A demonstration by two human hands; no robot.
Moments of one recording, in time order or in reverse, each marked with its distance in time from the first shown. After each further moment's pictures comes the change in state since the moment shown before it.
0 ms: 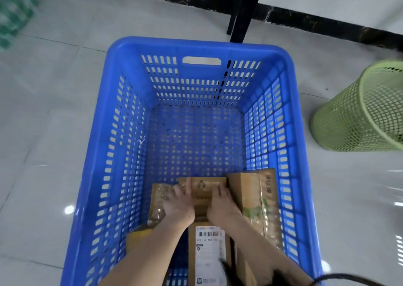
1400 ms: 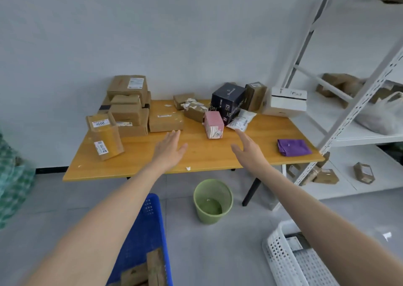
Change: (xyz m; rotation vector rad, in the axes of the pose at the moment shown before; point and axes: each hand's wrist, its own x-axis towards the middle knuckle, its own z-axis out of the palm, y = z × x) left_hand -0.636 0.230 -0.446 -0.226 0.816 0.686; right_hand -0.709 0.214 -0.451 0.466 1.091 -0.321
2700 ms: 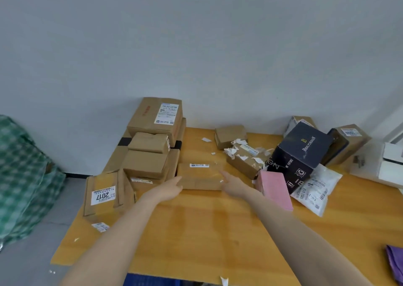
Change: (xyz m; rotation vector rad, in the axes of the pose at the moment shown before) left_hand 0.289 -0.182 -0.023 -0.280 -0.426 -0.456; right_hand 0.398 -0.011 0.191 -0.139 -0.715 0.063
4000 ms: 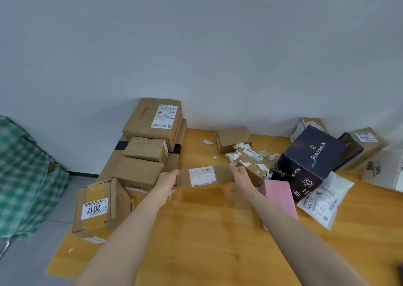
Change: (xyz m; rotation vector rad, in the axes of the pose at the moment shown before) left_hand 0.057 0.023 -0.012 -0.934 0.298 -0.240; right_hand 0.055 0.017 -0.023 0.812 0.290 0.218
